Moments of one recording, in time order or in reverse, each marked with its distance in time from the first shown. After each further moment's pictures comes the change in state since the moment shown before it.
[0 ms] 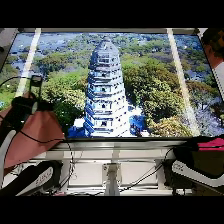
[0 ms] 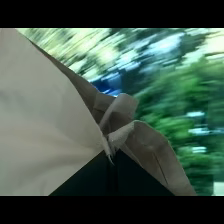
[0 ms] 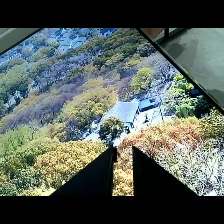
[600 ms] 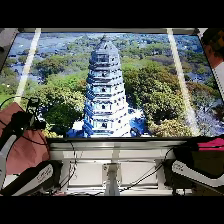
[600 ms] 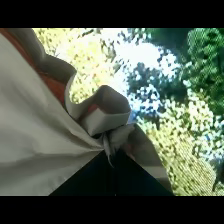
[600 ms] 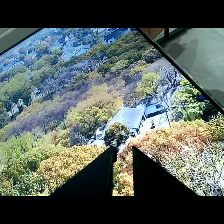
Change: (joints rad) left arm 0.275 -0.050 -0.214 0.120 -0.018 0.047; right arm 0.000 0.000 0.000 0.000 0.000 0.000
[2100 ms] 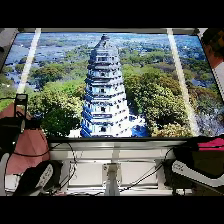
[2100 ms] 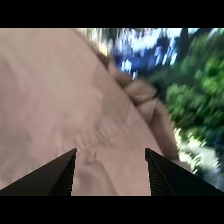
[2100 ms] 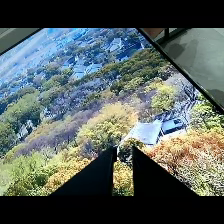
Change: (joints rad) left arm -0.003 0.282 -0.034 -0.048 -0.098 0.029; right arm 0.000 0.000 0.000 0.000 0.000 0.000
